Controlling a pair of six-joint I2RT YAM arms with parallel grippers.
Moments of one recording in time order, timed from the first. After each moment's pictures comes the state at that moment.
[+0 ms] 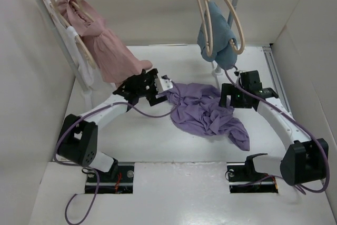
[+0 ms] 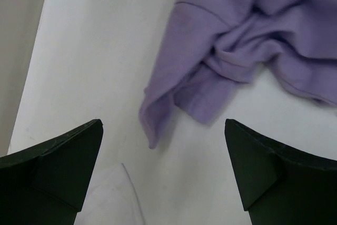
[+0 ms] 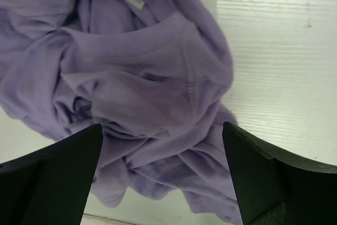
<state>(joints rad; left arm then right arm) -0.44 1.50 0.93 -0.02 0.34 0.77 0.16 1.24 0.93 -0.66 -0.09 0.21</state>
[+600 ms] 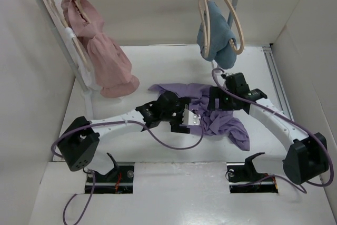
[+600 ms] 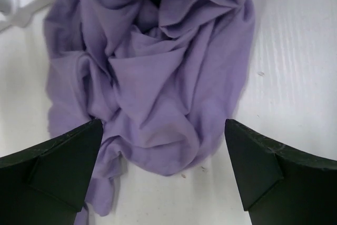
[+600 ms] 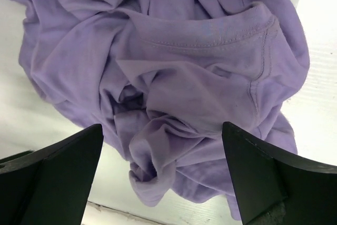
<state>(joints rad) -0.92 1.45 0.86 -0.08 0.30 0.78 0.37 1.26 0.93 -0.62 -0.08 0.33</state>
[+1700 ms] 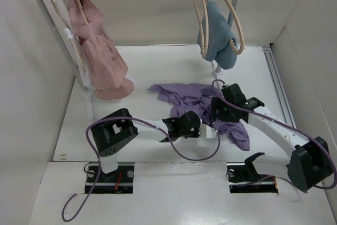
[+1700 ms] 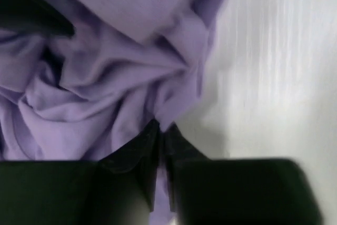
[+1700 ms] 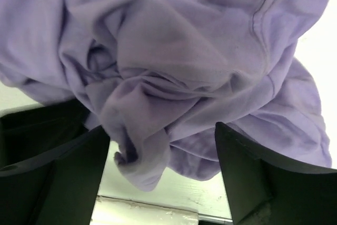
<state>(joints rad) -1.14 1.78 0.87 0.22 0.02 0.57 0.45 1.20 0.81 -0.67 0.04 0.49</state>
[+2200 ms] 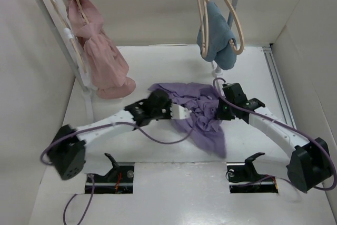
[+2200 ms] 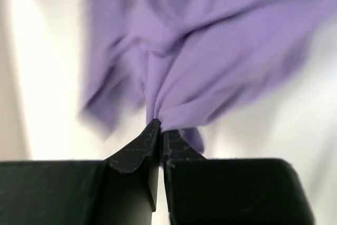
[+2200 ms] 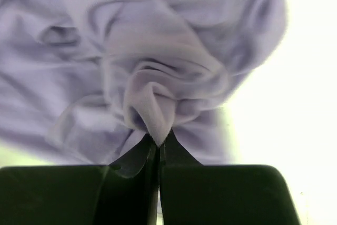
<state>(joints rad) -0.90 1.38 0.84 -0.24 0.02 0.79 0.44 1.19 0.78 -0.59 0.00 0.50</state>
